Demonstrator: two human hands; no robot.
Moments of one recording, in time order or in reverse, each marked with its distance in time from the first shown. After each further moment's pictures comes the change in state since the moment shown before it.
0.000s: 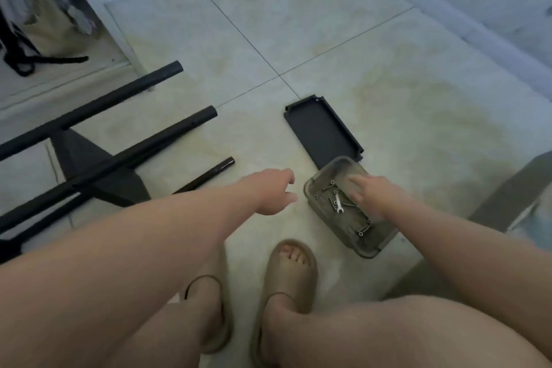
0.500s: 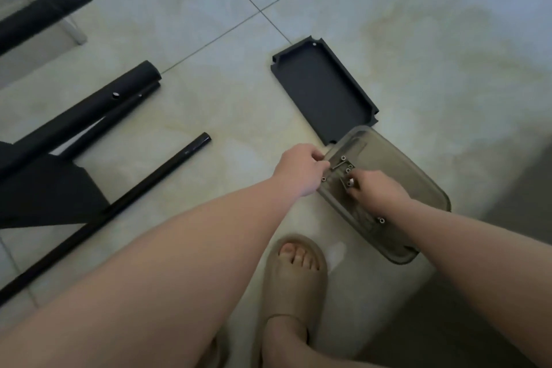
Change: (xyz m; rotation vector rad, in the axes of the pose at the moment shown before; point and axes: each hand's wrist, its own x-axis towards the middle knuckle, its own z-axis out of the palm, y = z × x) left_hand 0.128 0.017 0.066 -0.636 0.101 -0.150; right_hand 0.095 0.004 0.096 0.142 -0.039 0.083
